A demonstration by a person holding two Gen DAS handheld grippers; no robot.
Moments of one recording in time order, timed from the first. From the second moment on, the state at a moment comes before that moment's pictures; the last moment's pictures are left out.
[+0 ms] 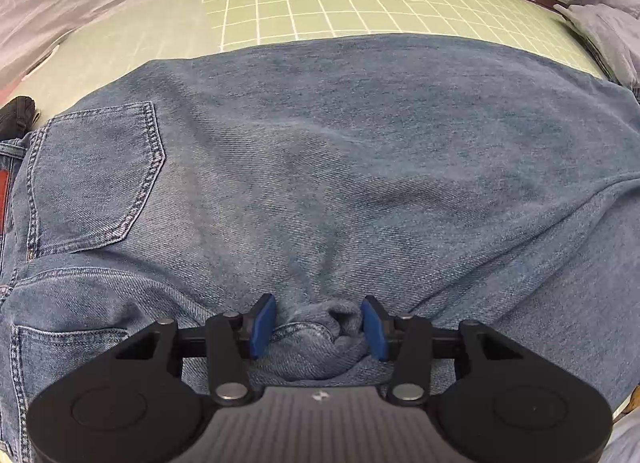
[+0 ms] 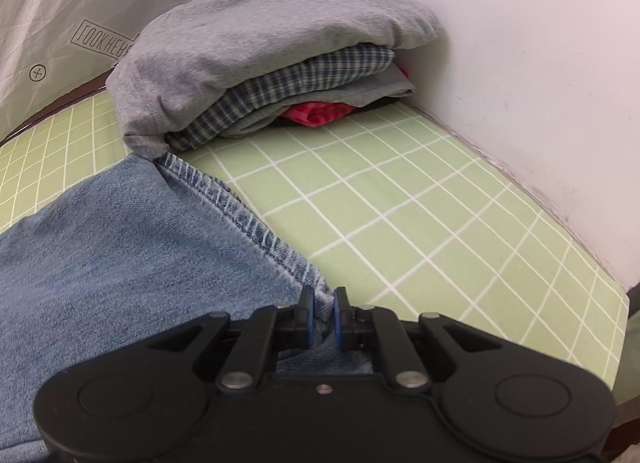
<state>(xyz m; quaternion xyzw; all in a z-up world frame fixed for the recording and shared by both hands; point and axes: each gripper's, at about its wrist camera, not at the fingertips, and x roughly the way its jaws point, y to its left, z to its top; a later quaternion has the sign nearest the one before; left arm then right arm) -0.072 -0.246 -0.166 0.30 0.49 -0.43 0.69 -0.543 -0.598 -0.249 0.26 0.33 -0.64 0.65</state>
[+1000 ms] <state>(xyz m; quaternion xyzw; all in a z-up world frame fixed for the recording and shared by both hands) -0.019 -0.305 -0.160 0.22 0.51 -0.35 0.75 -0.499 -0.728 -0.239 0.28 0.32 -0.51 0.75</state>
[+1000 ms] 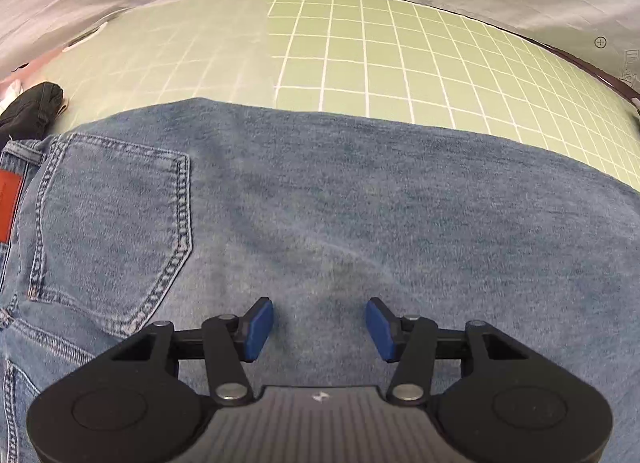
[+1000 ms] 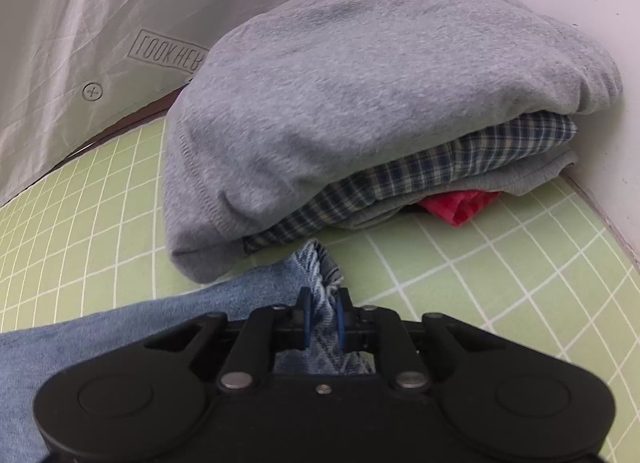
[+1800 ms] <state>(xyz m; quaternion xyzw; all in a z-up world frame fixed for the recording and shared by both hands) -0.087 -0.201 -0.154 0.11 0.50 -0.30 0.81 -0.629 -0.598 -0.210 0.33 0.27 -0.58 0.70</state>
